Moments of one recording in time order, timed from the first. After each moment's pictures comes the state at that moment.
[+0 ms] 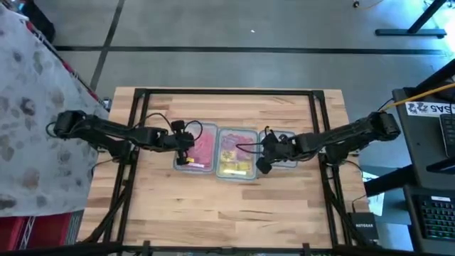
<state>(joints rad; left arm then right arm) -0.04 1.27 0.62 -0.36 -0.42 0.00 0.18 1.34 0.80 -0.57 0.30 0.83</state>
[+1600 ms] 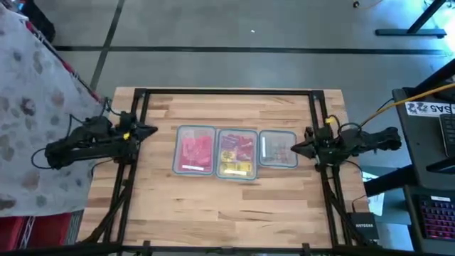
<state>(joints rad) 0.14 0.01 0.45 -0.56 -0.14 -0.41 0.27 0.00 0.21 -0.23 0.18 0.43</state>
